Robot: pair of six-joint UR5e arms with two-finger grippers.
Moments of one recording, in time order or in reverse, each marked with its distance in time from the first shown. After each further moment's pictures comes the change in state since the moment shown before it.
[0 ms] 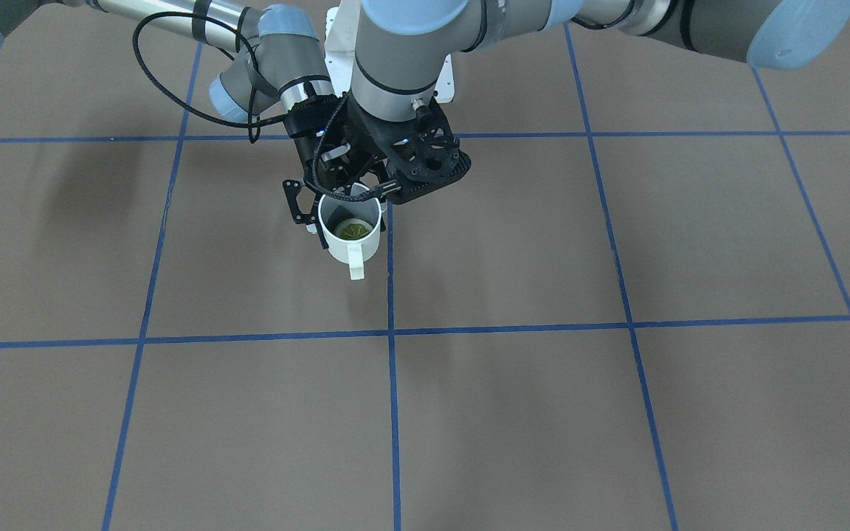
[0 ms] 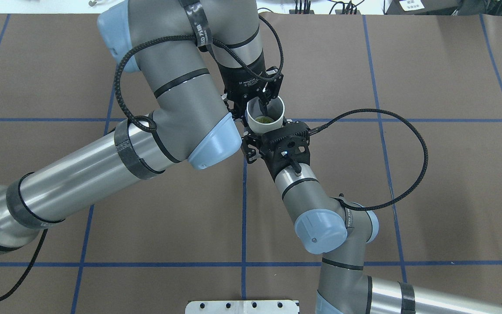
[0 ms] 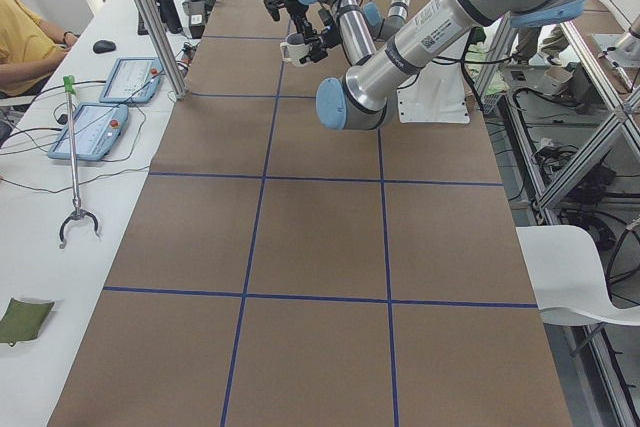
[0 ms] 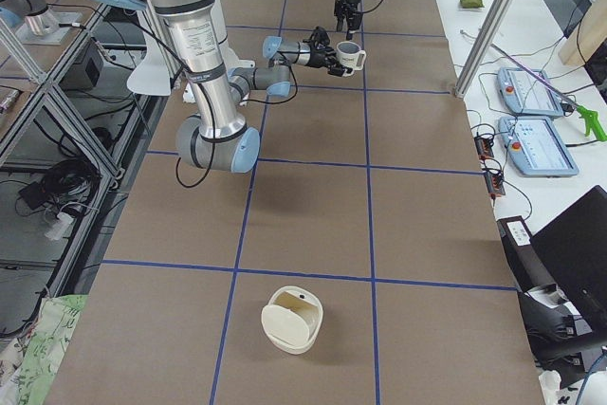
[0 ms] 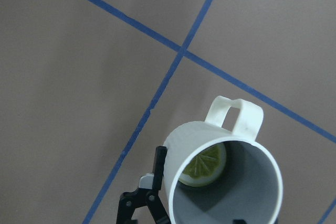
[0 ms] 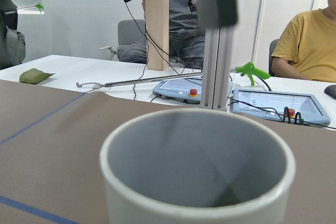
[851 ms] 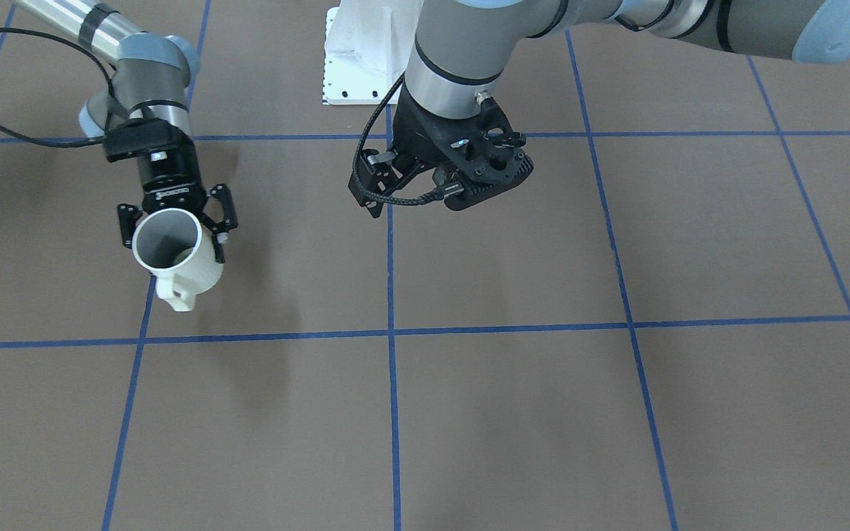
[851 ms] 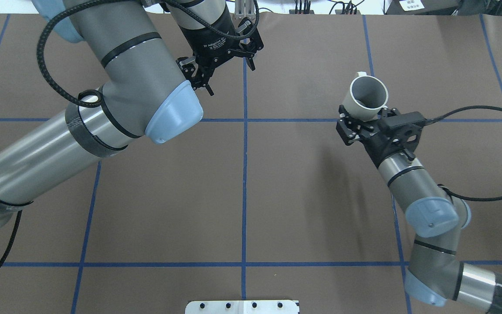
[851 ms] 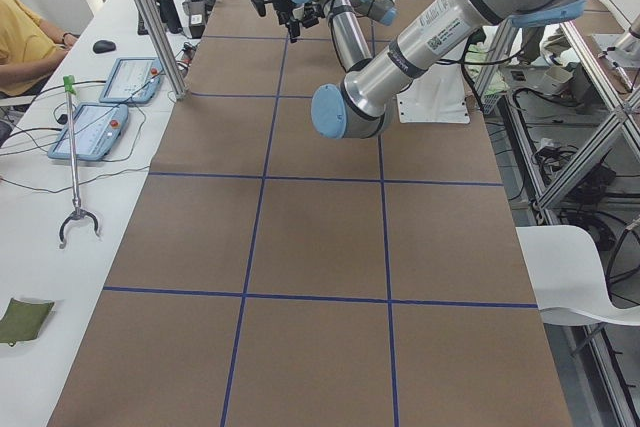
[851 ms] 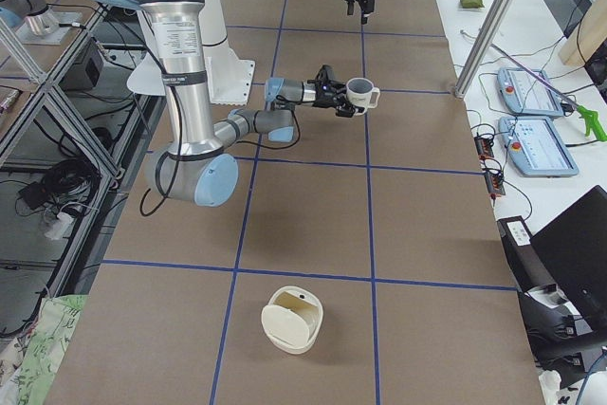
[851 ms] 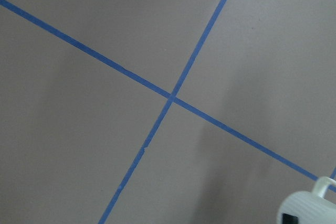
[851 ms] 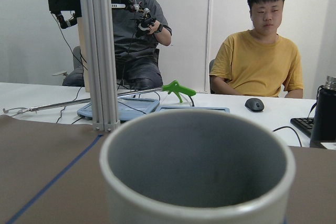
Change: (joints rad) left arm -0.057 0.063 -0.032 -0.031 0.031 0.014; right arm 0.151 -0.428 0.062 0.382 0.015 0.037
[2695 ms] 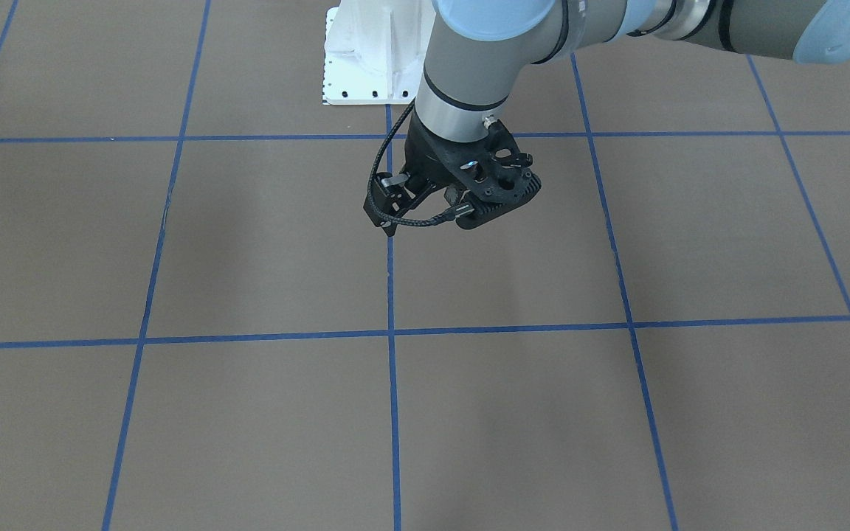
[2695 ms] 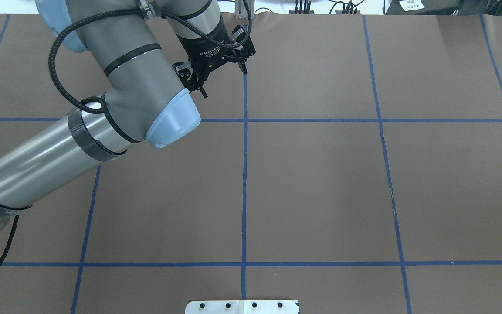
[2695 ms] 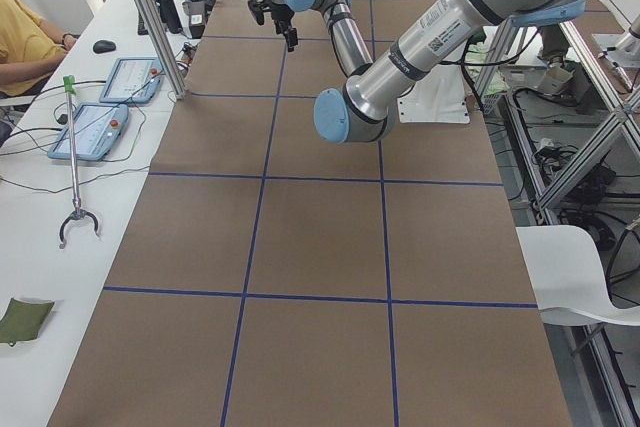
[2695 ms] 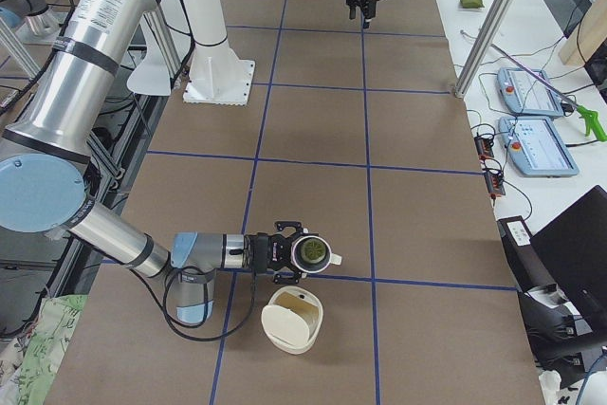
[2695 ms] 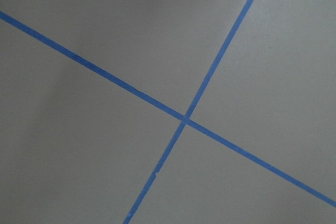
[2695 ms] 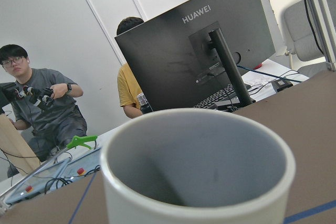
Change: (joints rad) left arm 0.009 0.018 0.013 -0.013 0.037 0.000; right arm 0.326 -0.524 -0.454 1.009 0.257 0.485
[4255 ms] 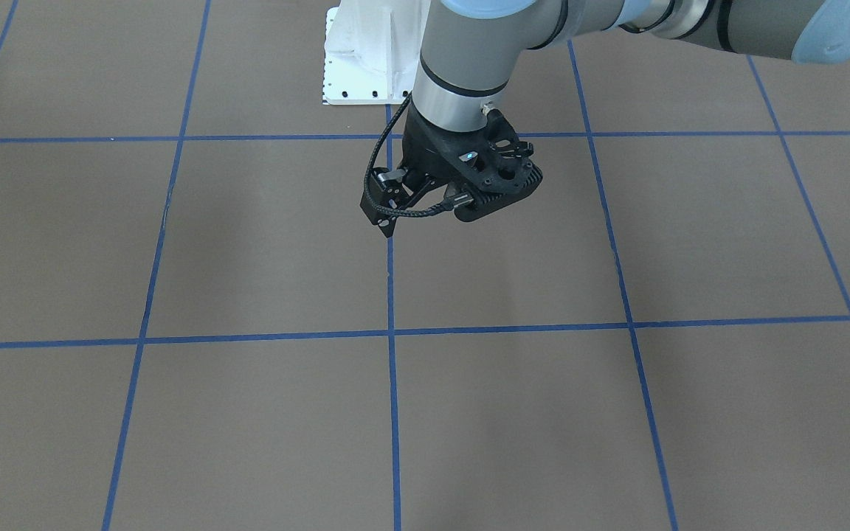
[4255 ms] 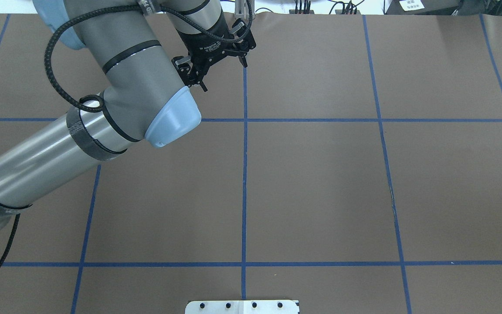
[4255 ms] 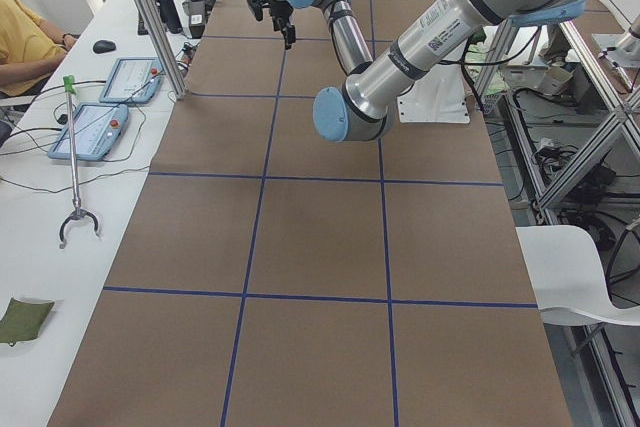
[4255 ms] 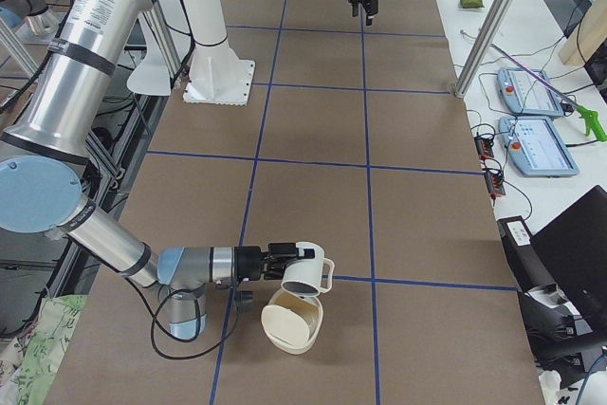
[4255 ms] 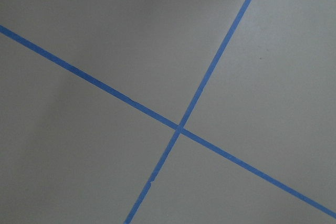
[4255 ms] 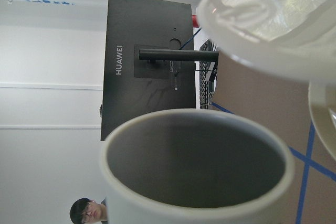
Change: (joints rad) left arm -0.002 -0.017 -0.014 0.007 0.045 -0.001; right arm 0.061 0.030 -0.104 0.151 0.003 1.015
